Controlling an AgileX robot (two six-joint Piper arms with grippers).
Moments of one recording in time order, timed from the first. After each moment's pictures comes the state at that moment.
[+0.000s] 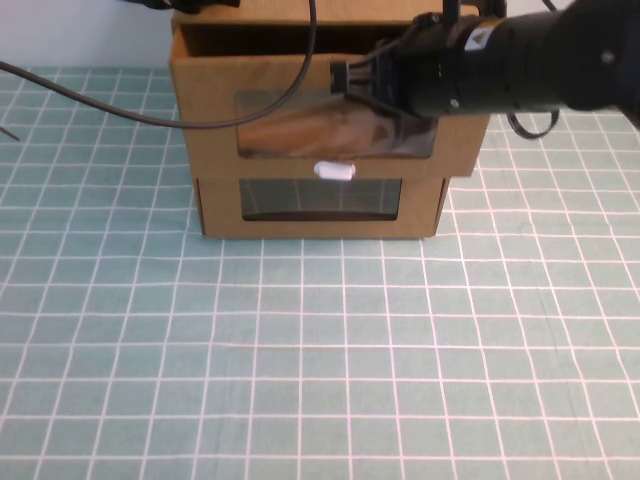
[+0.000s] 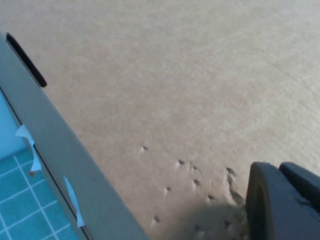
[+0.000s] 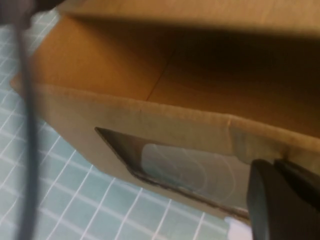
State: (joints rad) right arm 0.53 1.67 -1.53 0.35 0.45 -0.12; left arm -0.25 1.88 -1.91 -0.60 0.73 0.66
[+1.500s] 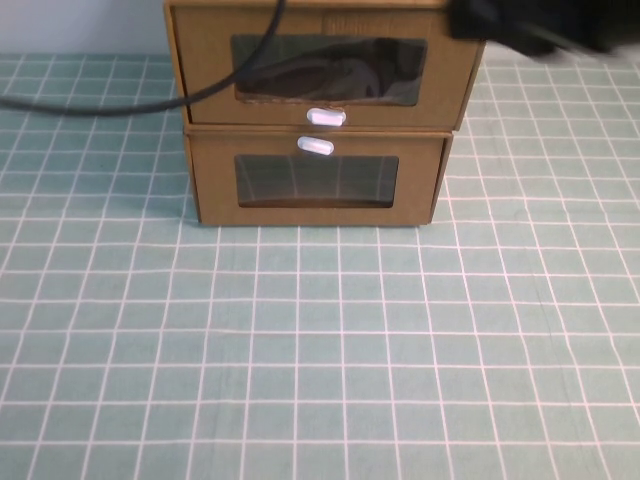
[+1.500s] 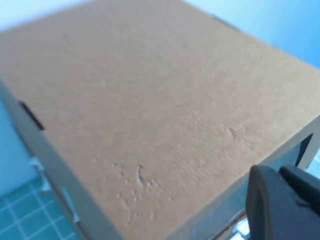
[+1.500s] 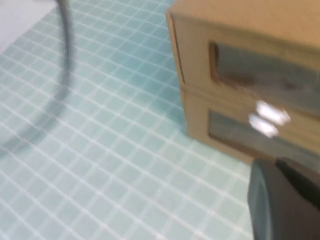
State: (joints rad) right arm 0.51 1.28 -1.56 0.29 0.87 -0.14; left arm -0.25 1.57 -1.78 -0.57 0.79 0.65
